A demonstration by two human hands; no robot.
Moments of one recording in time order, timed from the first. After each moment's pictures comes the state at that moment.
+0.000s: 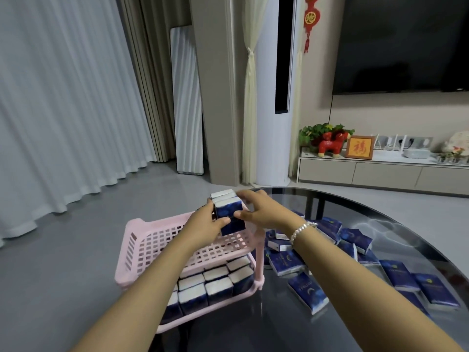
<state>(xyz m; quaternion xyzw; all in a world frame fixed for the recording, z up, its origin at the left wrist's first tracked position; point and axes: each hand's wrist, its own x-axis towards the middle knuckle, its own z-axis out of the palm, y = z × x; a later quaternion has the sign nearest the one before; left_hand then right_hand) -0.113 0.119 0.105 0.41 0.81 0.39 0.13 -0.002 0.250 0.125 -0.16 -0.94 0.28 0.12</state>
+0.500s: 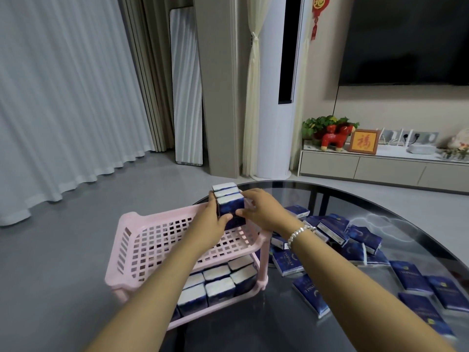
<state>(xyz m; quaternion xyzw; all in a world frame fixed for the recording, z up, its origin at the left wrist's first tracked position) -0.127 0.140 0.072 0.40 0.83 0.38 0.10 -0.034 0.266 0.091 -0.21 -0.93 0.27 0.16</state>
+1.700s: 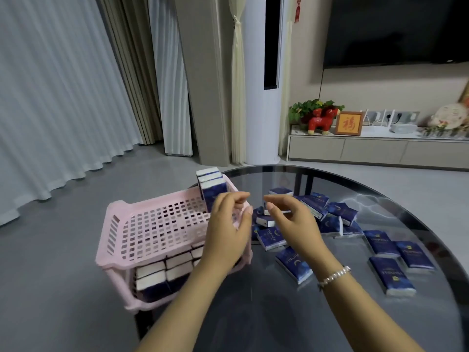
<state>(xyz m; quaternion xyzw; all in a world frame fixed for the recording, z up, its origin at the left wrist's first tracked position) -0.017 0.123 0.072 0.47 0.69 0.54 -0.02 0.084 0.234 0.061 -0.28 -0.77 0.43 0.37</state>
